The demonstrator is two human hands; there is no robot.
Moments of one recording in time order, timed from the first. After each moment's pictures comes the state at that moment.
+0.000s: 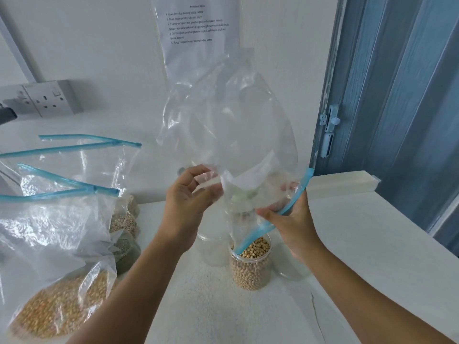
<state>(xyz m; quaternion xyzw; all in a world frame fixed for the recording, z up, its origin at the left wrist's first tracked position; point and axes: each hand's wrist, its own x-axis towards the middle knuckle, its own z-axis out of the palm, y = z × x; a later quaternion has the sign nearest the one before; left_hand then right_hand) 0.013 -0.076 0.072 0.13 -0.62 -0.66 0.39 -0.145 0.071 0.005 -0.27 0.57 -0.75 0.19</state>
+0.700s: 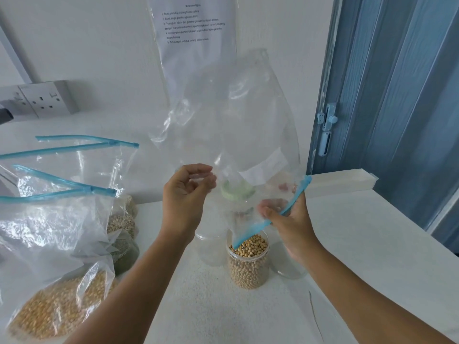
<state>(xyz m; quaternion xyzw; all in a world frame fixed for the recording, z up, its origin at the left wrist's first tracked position) 0.001 -0.079 0.069 0.18 -0.65 -0.56 0.47 -0.148 0.071 -0.004 -0.24 0.54 -0.78 0.20</state>
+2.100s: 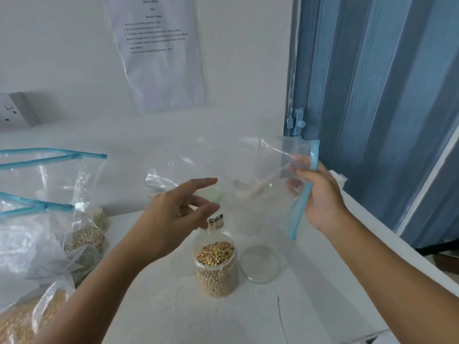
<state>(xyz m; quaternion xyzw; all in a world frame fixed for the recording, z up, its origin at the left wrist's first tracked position) 0.014 -0.021 0.119 0.14 -0.89 -0.38 0.20 -0.233 0.147 0.068 -0.15 0.45 -0.86 0.20</state>
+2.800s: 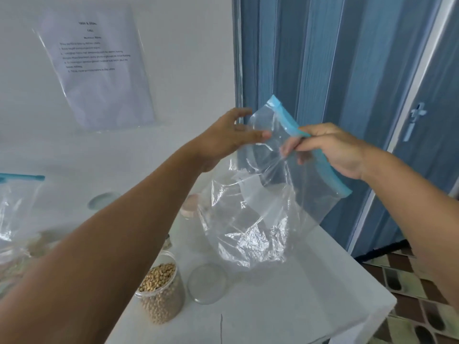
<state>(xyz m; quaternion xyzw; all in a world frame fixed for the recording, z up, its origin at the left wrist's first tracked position) -0.218 0.057 0.211 0.01 -0.83 -0.55 0.14 -0.332 0.279 0.193 -0.44 0.71 -0.54 0.13</state>
